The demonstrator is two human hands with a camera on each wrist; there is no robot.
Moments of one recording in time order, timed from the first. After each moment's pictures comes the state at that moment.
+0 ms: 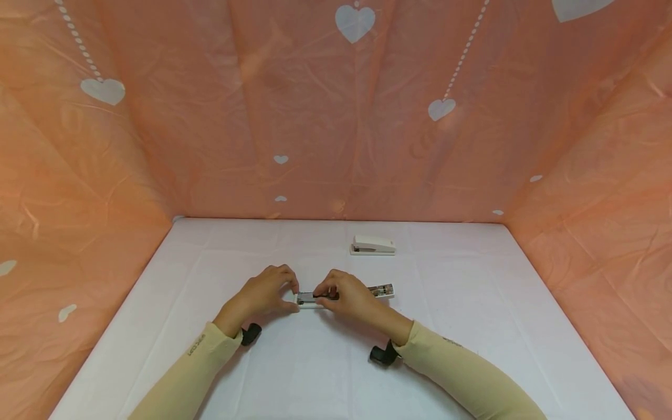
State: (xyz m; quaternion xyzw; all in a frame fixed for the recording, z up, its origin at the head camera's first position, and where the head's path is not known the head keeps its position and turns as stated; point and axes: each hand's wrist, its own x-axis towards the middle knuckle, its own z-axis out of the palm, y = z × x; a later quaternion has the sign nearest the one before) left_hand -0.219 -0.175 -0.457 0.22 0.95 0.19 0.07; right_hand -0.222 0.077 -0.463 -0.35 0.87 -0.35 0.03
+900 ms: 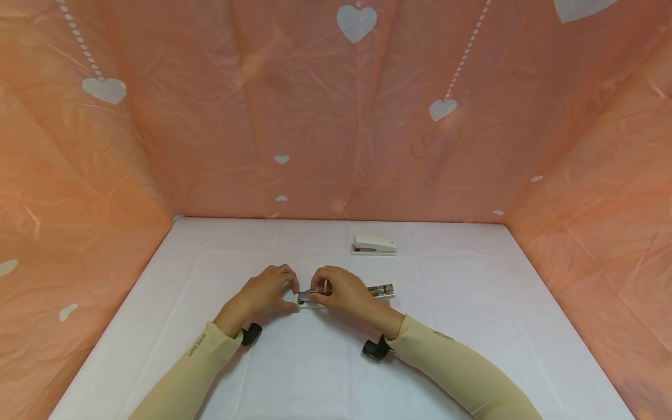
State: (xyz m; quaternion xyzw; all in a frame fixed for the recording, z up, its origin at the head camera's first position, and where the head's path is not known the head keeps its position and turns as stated) left_hand -0.216 -0.175 -0.456 0.22 0.95 0.20 0.07; right_hand -0.227 0.063 -0.457 -0.33 0.89 -0.31 0.02
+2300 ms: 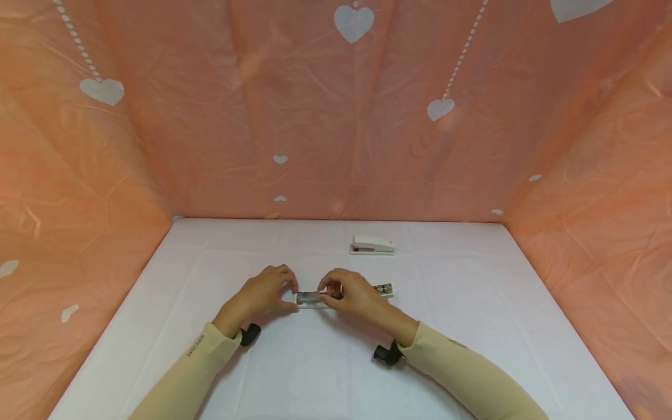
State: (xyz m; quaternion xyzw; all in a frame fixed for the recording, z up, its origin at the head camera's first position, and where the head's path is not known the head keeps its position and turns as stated) left_hand -0.215 -0.173 -0.454 0.22 0.95 0.19 0.07; right_hand -0.219 0.088 -0.456 -0.37 0.85 -0.37 0.01
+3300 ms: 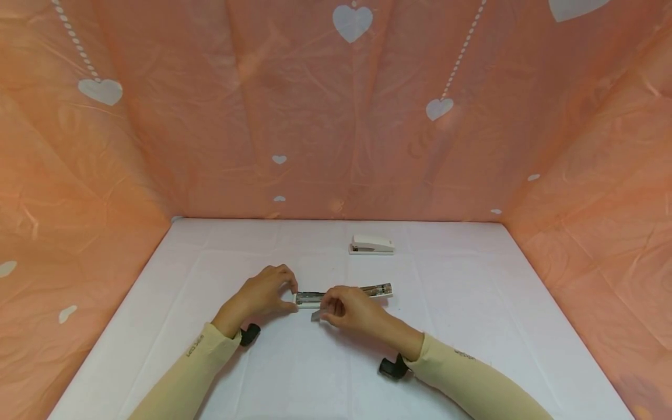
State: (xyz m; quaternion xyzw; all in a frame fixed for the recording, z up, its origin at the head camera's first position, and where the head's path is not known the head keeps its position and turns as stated) left_hand -0.217 -0.174 -0.457 0.23 0.95 0.19 0.06; right_hand -0.197 0.094 -0.464 -0.37 0.85 -0.38 0.08
